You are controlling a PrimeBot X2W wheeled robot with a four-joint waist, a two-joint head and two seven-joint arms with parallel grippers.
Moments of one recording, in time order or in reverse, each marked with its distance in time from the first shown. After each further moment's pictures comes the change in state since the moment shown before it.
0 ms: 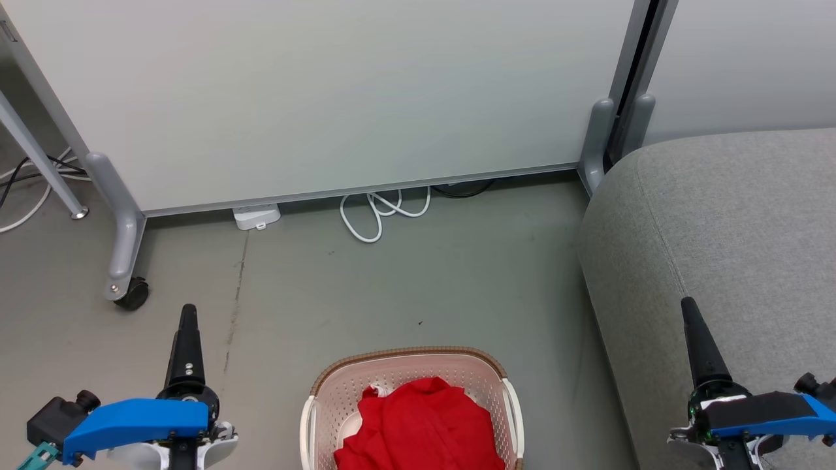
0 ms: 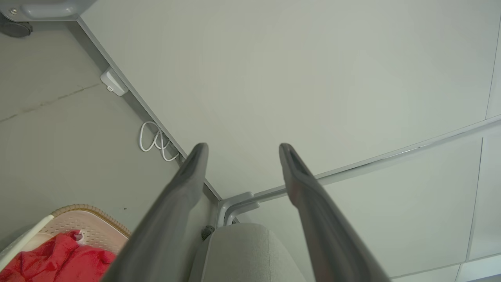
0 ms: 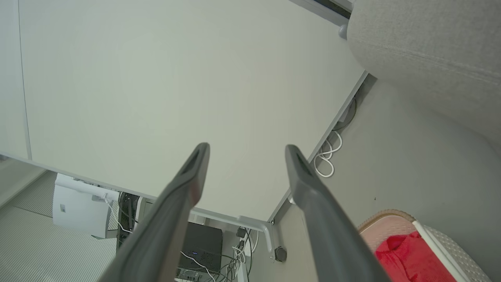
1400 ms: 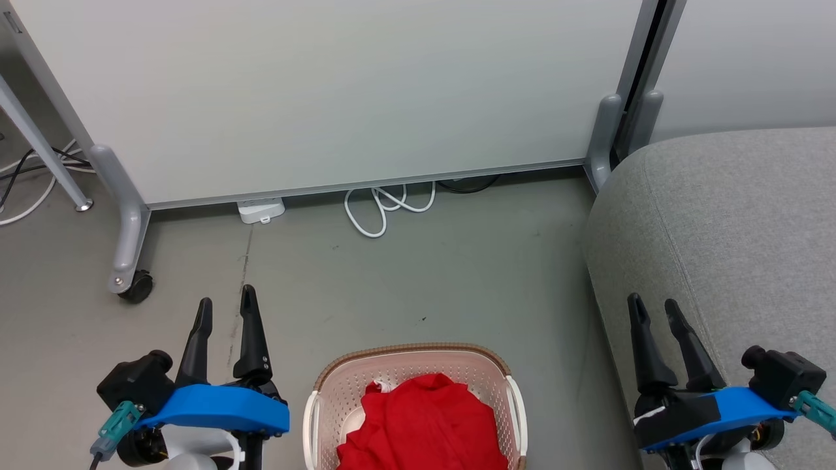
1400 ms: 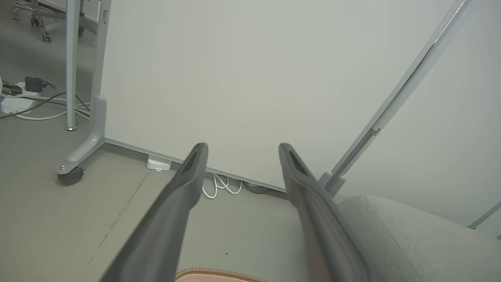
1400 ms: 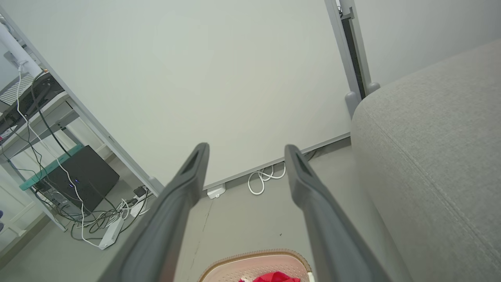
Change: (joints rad) left arm -0.020 0.005 -0.155 -0.022 0.709 0.082 -0.139; right arm -0.007 -0.002 0.090 -0.024 -0.717 0.001 -0.140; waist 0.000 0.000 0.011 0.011
